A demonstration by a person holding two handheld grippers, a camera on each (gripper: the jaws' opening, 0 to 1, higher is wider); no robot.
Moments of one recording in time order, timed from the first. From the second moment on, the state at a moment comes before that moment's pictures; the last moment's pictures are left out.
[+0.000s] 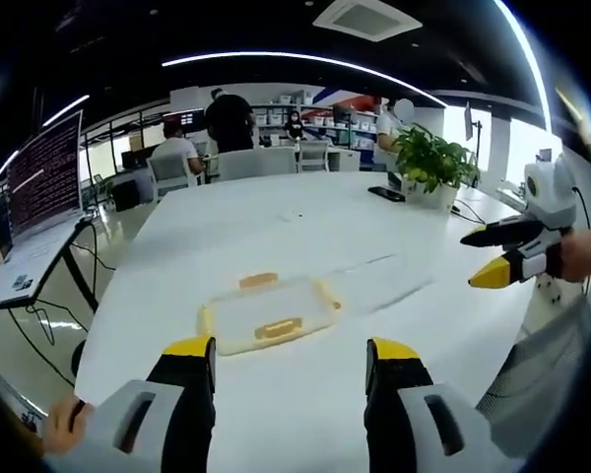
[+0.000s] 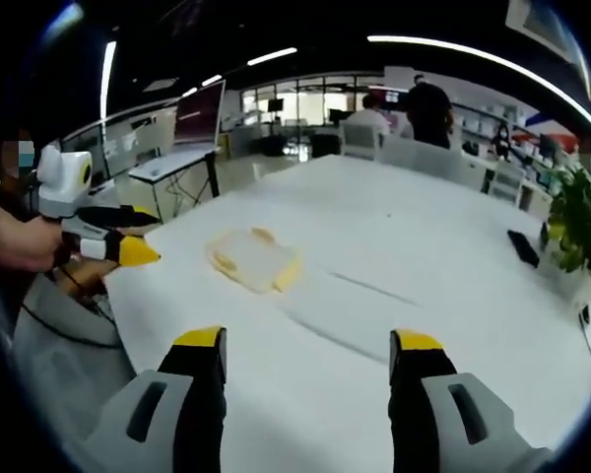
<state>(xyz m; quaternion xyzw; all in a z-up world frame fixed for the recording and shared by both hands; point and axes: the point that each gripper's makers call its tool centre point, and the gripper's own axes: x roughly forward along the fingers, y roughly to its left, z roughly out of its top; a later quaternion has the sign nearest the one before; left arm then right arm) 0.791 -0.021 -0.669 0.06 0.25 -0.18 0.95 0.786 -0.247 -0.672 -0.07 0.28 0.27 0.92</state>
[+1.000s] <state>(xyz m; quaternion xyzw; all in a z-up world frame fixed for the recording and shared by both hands) 0.822 0.005 -0.691 0.11 0.28 -0.23 0.92 0.831 -0.203 -0.673 -0.14 0.29 0.38 0.87</state>
